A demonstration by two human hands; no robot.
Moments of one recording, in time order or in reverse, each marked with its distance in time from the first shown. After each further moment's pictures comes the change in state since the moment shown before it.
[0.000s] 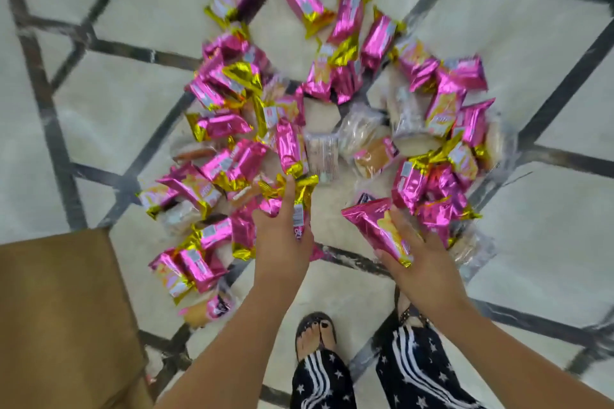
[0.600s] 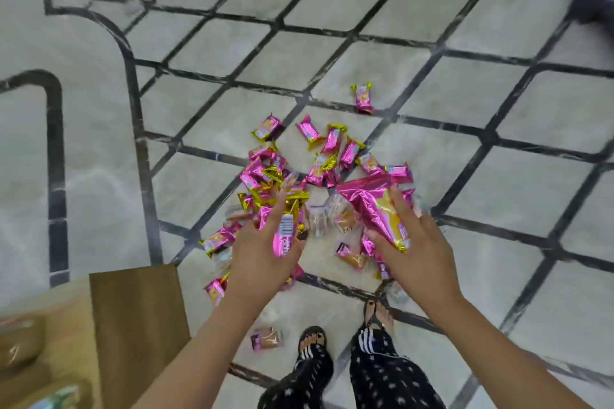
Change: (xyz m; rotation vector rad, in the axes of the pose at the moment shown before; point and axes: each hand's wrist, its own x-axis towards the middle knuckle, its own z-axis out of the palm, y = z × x) left_hand -0.187 0.178 -0.277 0.046 0.153 0.301; right_hand -0.164 -0.198 -0.329 0.101 0.287 -0.130
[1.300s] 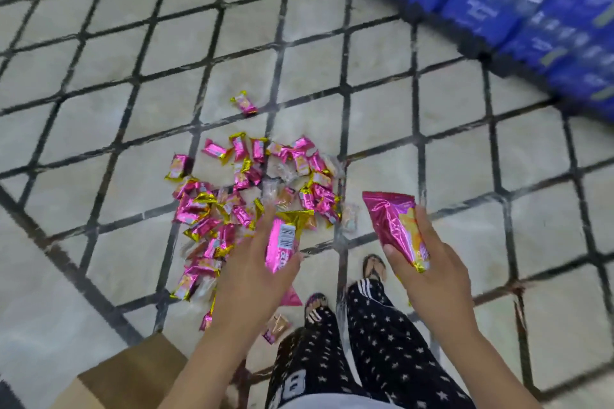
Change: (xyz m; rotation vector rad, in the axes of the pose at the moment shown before) left_hand -0.158 0.051 -0.096 0.033 -0.323 0.428; right_hand -0.296 -0.060 -0.046 0.214 0.473 0.598
